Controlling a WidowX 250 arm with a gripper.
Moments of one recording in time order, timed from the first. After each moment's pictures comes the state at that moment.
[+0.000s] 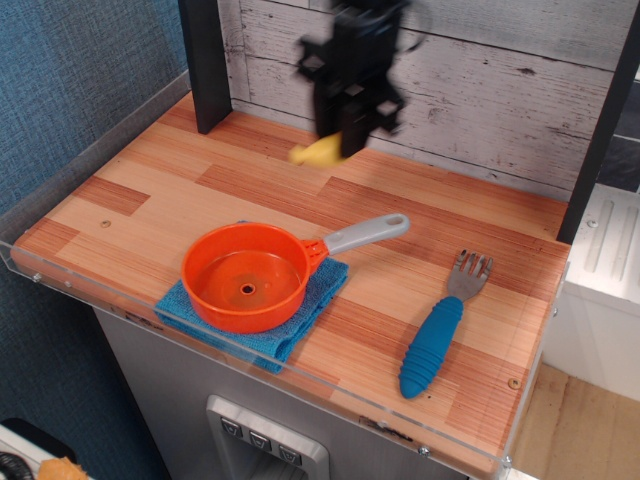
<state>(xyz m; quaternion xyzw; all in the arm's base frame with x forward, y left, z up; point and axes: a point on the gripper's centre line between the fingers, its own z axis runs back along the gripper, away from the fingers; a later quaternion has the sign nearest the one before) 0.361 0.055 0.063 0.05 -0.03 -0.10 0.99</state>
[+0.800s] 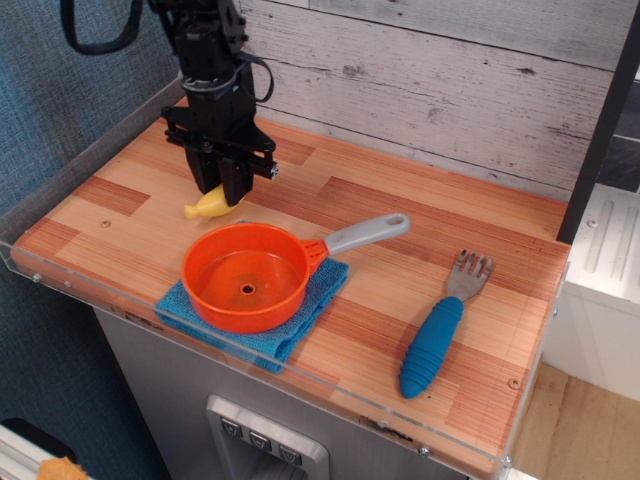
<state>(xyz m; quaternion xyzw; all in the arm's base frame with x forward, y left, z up) 0.323 0.125 0.026 0.03 -0.05 0.01 1.00</state>
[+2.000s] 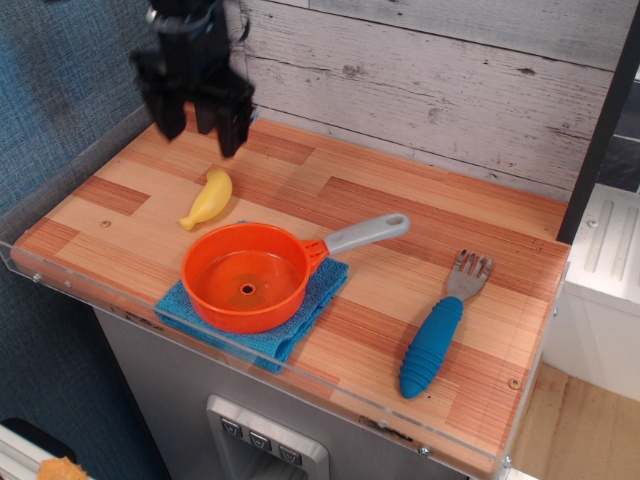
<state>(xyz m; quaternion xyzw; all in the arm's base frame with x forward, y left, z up) 0.334 0.134 0.084 0.05 -0.08 0.03 1.00</state>
